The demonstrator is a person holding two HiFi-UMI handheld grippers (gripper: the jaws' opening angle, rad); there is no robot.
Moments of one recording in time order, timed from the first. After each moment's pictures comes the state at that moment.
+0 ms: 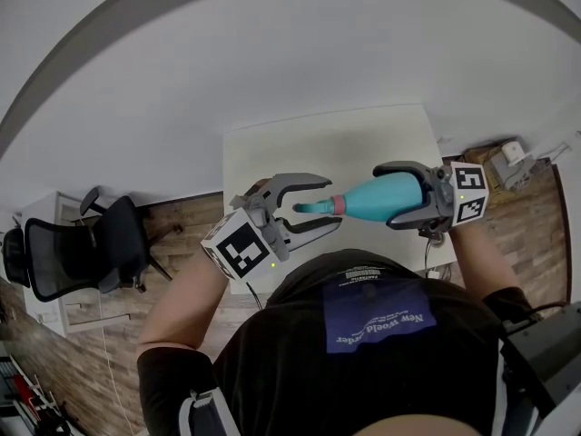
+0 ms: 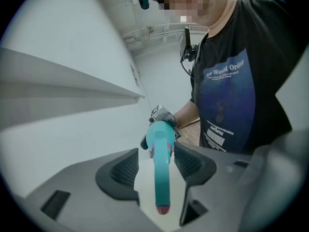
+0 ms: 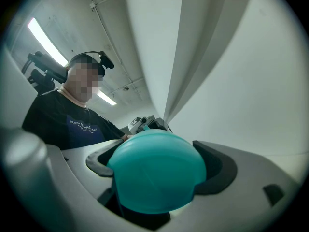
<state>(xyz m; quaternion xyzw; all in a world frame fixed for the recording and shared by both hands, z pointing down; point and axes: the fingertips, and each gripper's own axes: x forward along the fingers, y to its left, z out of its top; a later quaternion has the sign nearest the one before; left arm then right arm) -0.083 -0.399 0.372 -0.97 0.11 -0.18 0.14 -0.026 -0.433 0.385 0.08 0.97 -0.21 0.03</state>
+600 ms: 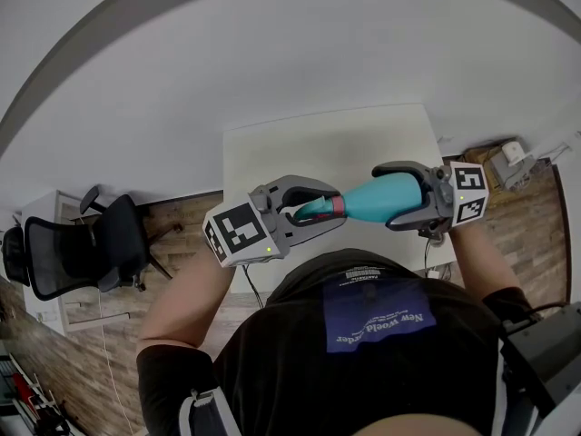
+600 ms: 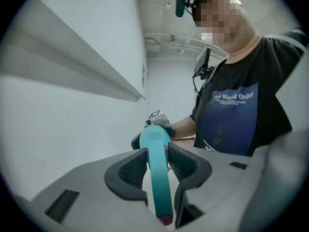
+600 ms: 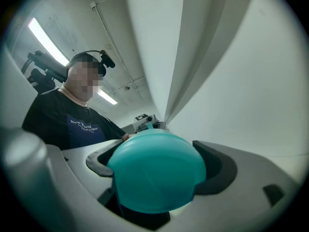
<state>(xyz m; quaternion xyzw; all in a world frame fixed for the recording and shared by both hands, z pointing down) -0.079 -0.400 0.366 -0.99 0.08 -0.13 -0.01 -0.033 -0.431 0.383 0.09 0.97 -0.20 0.03</state>
